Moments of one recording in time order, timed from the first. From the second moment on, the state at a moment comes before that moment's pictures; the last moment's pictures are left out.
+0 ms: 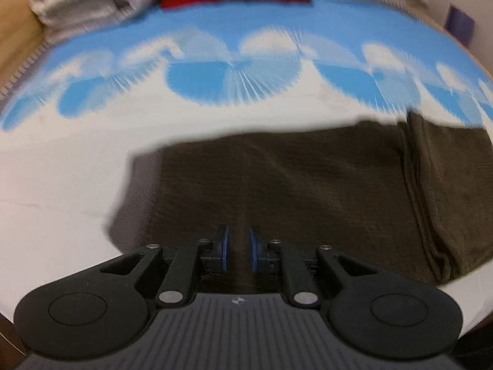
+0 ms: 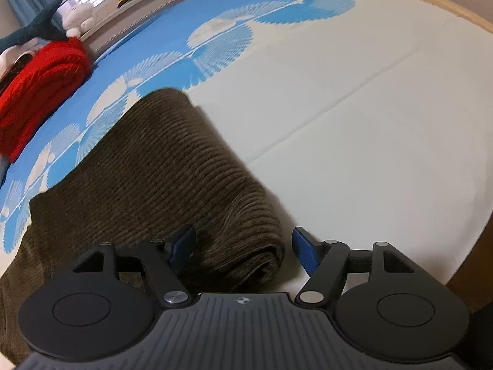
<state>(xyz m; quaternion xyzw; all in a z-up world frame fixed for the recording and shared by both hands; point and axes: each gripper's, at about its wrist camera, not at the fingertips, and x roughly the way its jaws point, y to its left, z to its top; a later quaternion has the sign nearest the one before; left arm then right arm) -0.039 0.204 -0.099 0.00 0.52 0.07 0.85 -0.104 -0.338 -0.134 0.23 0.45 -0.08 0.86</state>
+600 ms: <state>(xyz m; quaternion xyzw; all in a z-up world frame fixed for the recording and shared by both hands) -0.040 0.076 -0.065 0.00 0.43 -0.09 0.90 -0.110 -0.339 -0.123 0.21 0.43 -0.09 0.87</state>
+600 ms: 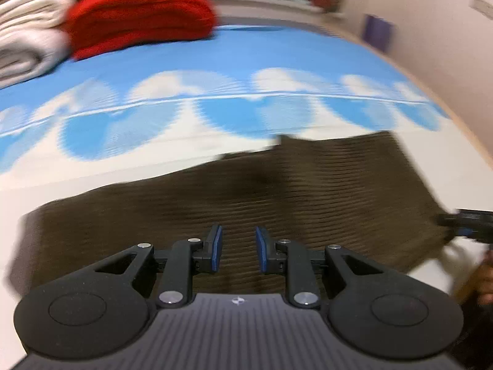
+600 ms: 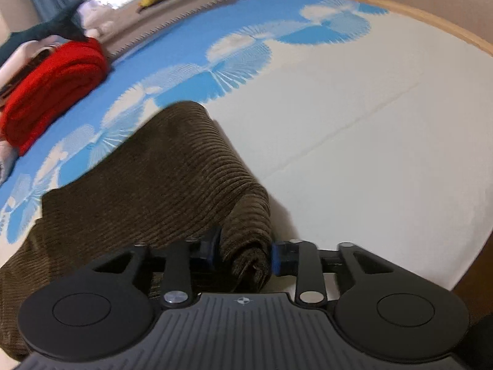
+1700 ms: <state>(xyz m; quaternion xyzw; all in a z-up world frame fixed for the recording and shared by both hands) 0.012 0.056 0.017 -0.02 0.41 -0.20 0.89 -0.148 -0.215 -0.011 -0.05 0.23 0.10 0.97</state>
